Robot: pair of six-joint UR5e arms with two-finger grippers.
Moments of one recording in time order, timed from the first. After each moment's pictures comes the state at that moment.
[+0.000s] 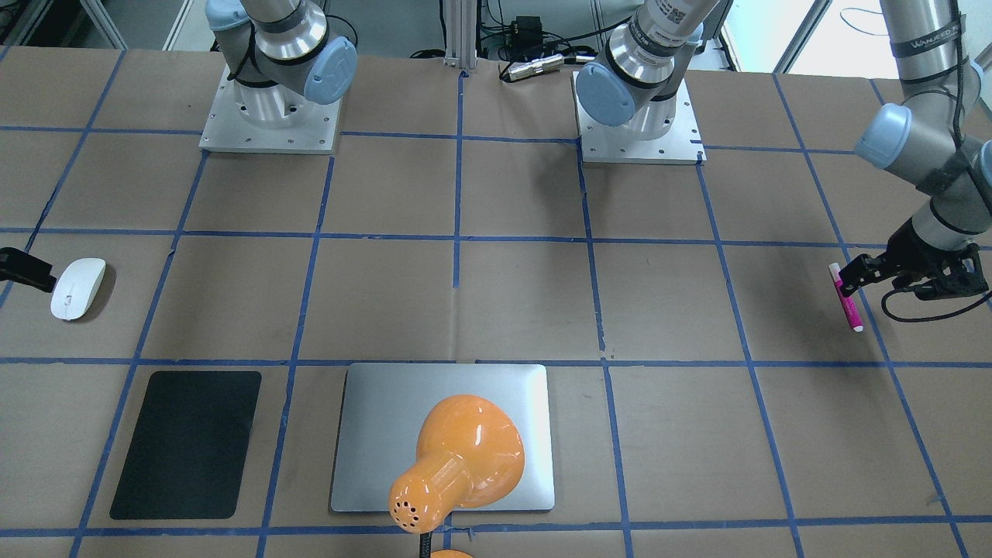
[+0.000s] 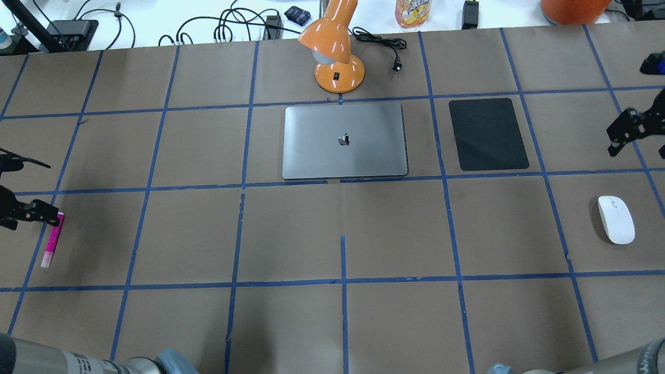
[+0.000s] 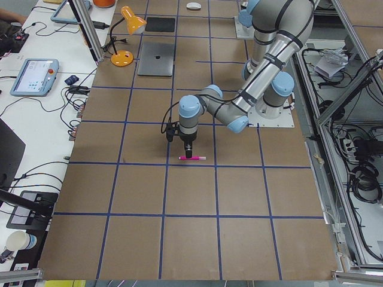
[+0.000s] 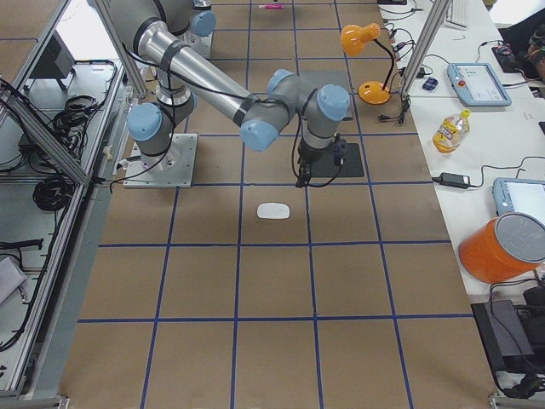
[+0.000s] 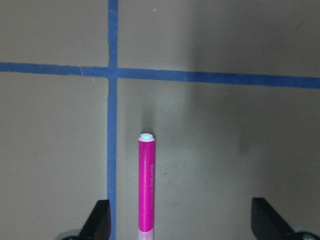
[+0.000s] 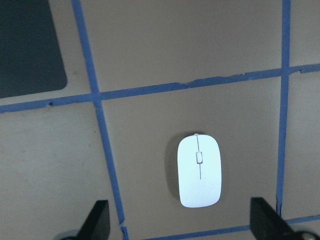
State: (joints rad) left arm -0.72 -1.88 -2.01 -0.76 1.62 0.77; right arm 0.98 -1.32 1.76 -1.90 -1.67 -0.47
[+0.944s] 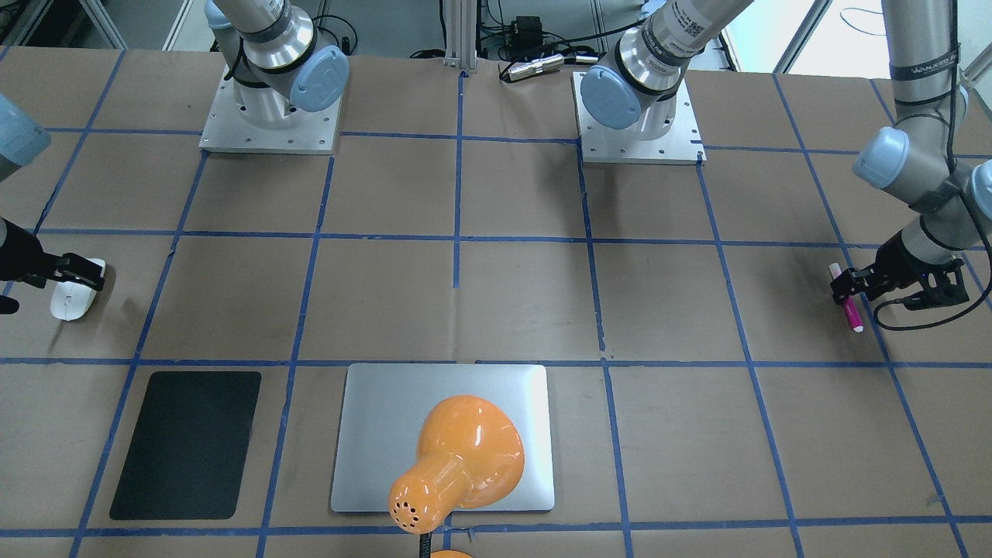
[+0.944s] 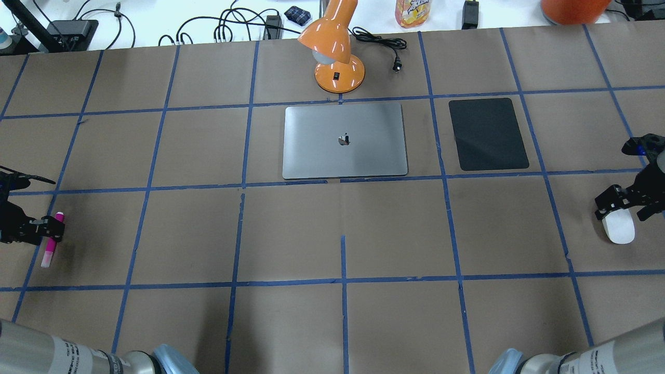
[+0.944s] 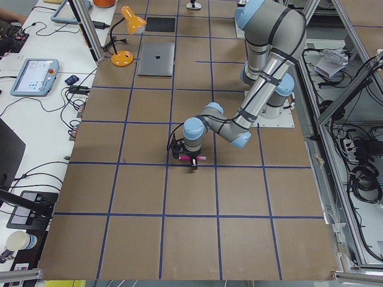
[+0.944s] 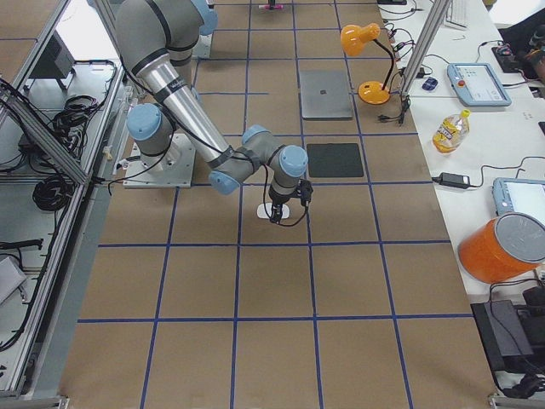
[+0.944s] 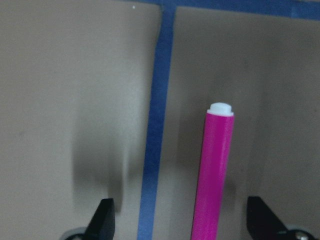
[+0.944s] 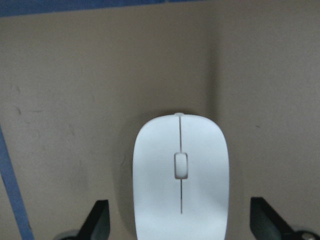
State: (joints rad) left arm -0.69 -1.97 -2.02 -0.73 1.60 0.75; right arm 0.85 -1.24 2.01 -2.20 -1.65 -0.66
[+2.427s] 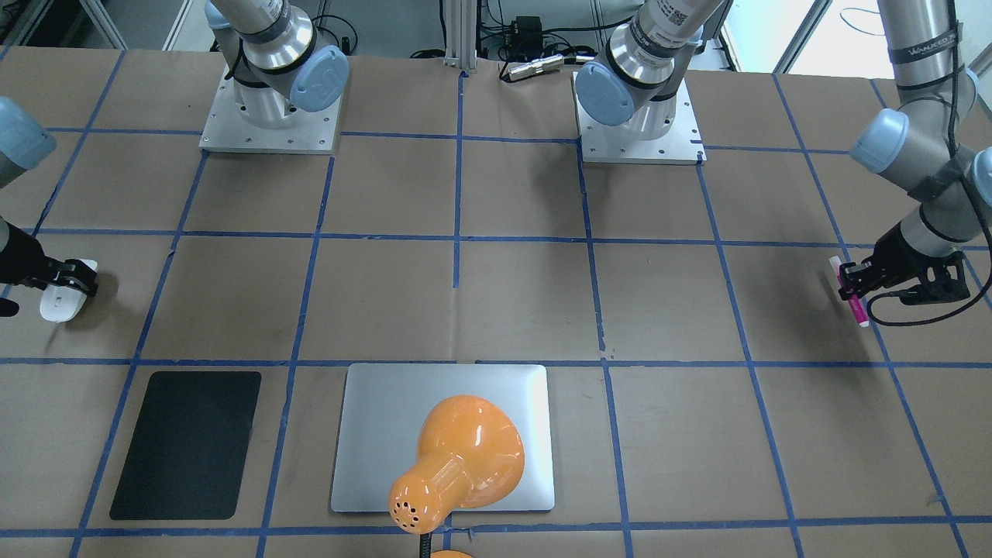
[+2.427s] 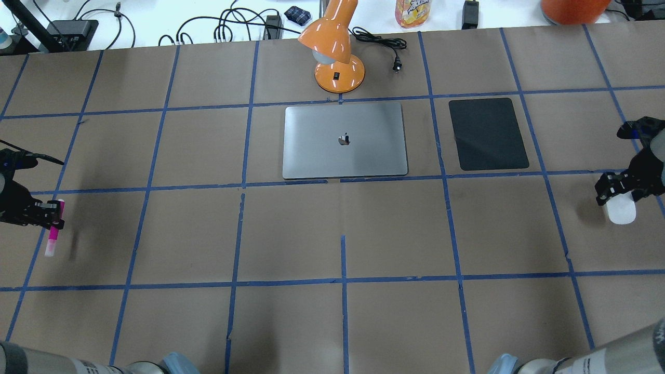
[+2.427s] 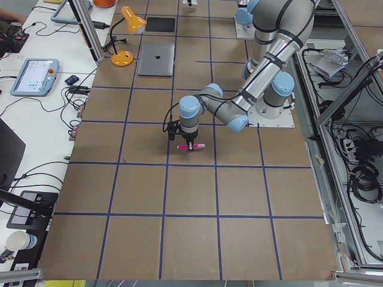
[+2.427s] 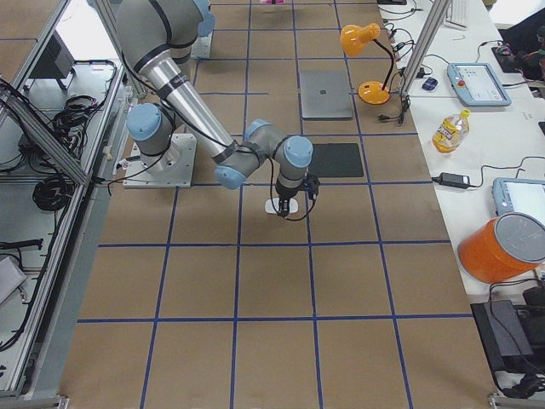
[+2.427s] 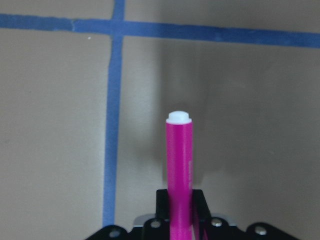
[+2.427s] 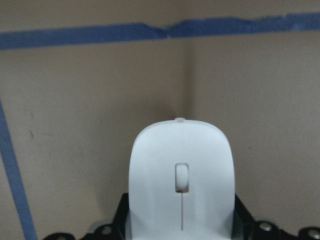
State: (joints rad) left arm -0.83 -1.79 -2.01 -0.93 1.61 0.62; right arm 0.95 -1.26 1.95 -2.22 -1.66 -0.60
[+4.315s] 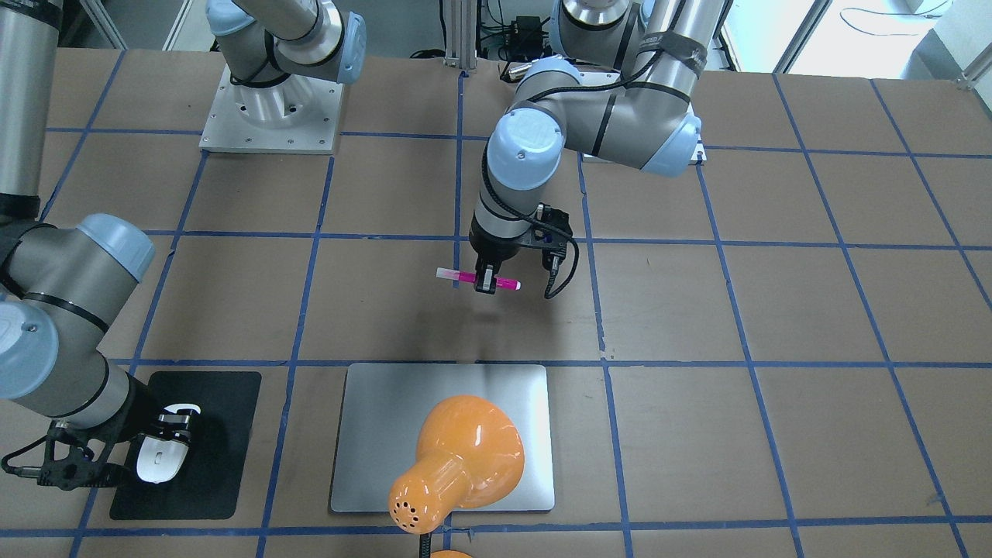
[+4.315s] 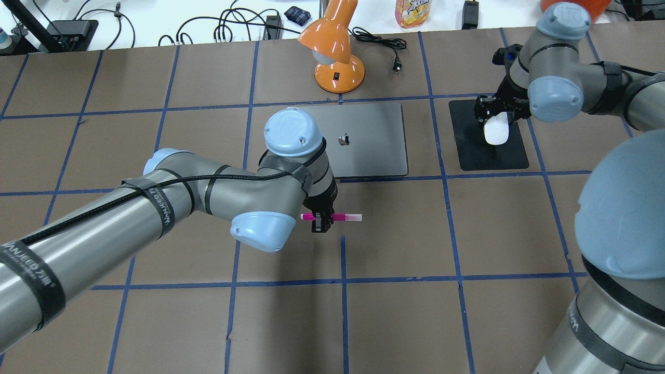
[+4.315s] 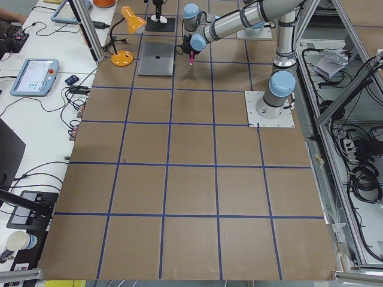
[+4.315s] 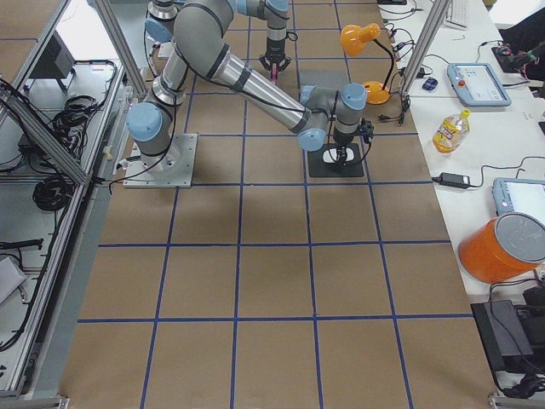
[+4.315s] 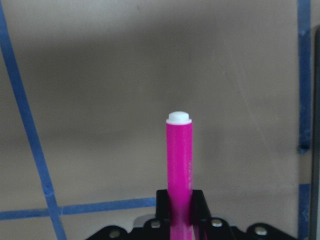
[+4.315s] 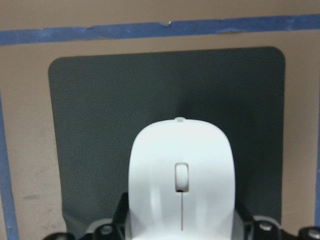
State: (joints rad) left arm -1.96 -1.91 -1.91 -0.89 1.48 -1.87; right arm 1.34 -0.99 1.59 -2.20 -1.52 -0.20
